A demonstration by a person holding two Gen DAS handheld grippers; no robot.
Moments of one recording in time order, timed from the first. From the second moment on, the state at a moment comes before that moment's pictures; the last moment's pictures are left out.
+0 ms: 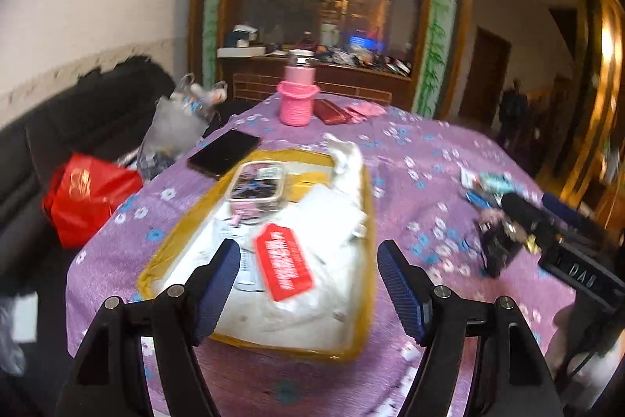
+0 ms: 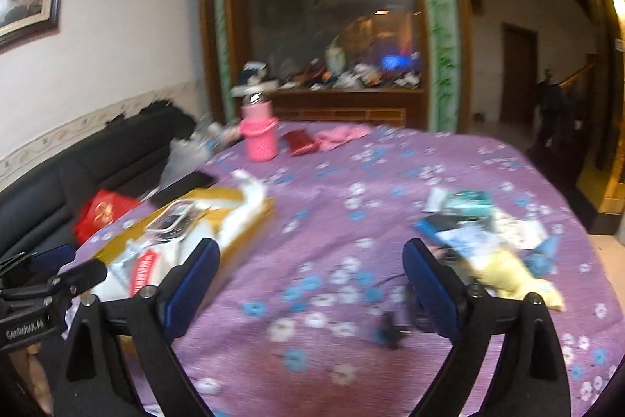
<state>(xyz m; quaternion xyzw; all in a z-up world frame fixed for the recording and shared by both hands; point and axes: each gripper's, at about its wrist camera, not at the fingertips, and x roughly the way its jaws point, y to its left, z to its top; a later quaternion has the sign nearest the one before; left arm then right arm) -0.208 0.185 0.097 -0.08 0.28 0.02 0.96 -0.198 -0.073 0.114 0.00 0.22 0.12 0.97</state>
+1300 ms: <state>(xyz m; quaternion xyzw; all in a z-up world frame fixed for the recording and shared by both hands) -0.183 0.031 0.049 0.08 0.39 -0.05 0.92 -0.196 -0.271 0.076 0.18 0.26 -0.01 0.95</state>
